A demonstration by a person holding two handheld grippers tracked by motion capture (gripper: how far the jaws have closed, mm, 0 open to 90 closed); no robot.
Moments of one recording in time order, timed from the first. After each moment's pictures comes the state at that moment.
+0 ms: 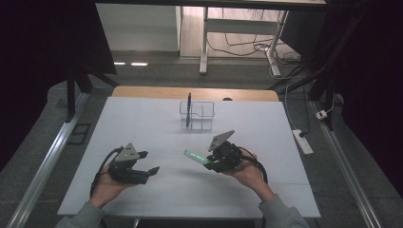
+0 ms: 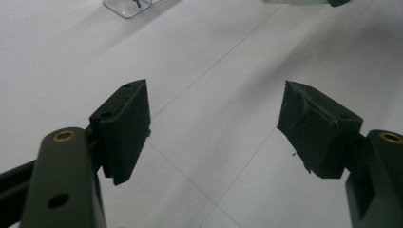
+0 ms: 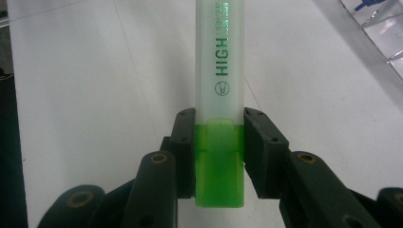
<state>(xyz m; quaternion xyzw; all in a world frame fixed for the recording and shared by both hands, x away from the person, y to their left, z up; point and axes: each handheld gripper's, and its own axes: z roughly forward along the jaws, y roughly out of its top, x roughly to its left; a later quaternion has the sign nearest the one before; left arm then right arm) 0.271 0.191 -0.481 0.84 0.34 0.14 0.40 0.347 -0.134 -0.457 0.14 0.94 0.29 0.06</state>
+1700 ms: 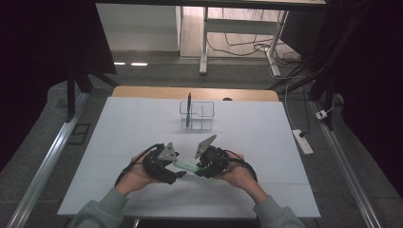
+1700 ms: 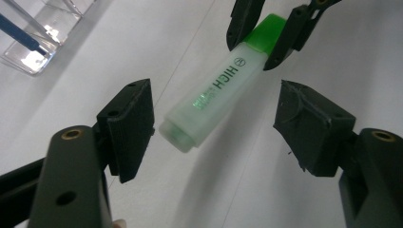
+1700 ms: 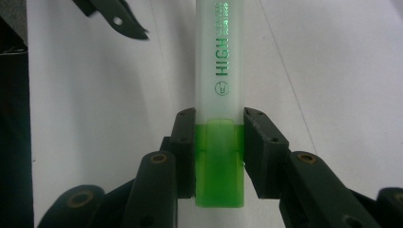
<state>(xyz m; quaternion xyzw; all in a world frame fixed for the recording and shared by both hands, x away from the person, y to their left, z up) 0.301 0.106 -0.474 0.92 0.20 0.12 0.32 0.344 -0.099 -0.474 0.07 0.96 0.25 0.03</state>
